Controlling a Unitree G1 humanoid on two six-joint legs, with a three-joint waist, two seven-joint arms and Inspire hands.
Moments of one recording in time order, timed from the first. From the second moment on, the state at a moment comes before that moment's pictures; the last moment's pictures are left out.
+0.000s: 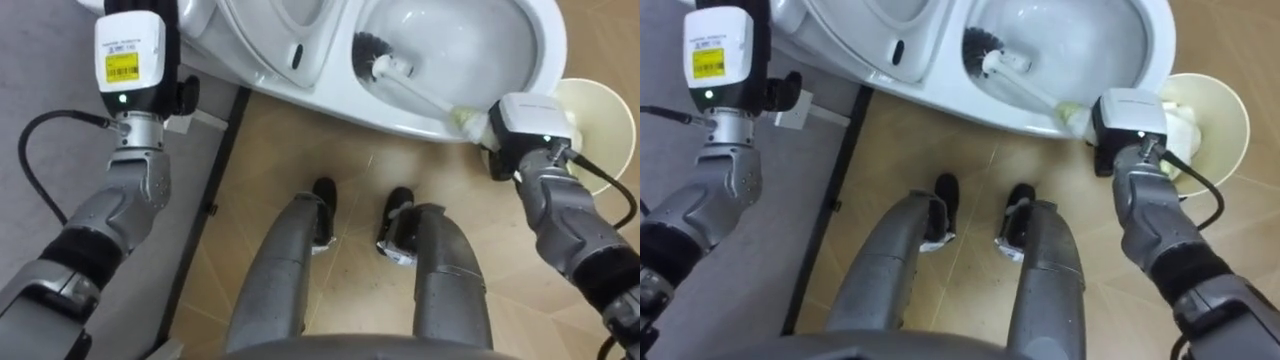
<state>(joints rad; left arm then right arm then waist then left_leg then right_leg) -0.29 0.55 -0.49 0.54 0.64 0.02 0.77 -0.25 -0.61 0.57 0.54 -0.68 0.28 -0.18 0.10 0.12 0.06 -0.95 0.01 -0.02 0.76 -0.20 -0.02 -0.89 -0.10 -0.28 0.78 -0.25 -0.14</state>
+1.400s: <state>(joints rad) -0.33 0.54 -0.53 0.58 0.65 -0.04 0.73 -0.31 -0.66 0.59 0.91 -0.97 0.19 -0.28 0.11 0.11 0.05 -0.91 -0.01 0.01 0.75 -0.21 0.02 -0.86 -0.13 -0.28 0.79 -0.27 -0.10</state>
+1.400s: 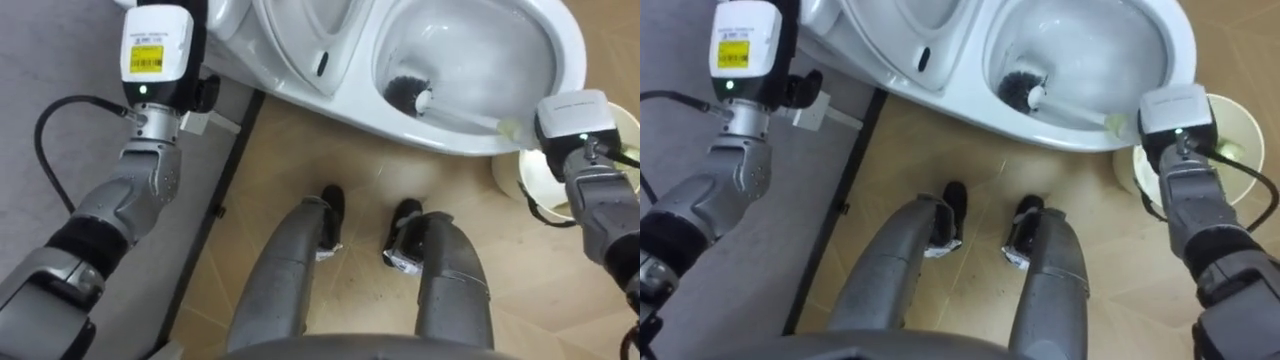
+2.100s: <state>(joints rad) -0.42 0.57 -0.54 0.56 0.65 -0.01 0.79 -0.65 -0.63 0.61 1.13 -0.25 0.10 -0.25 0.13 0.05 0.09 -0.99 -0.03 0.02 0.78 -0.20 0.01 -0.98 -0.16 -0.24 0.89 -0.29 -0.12</state>
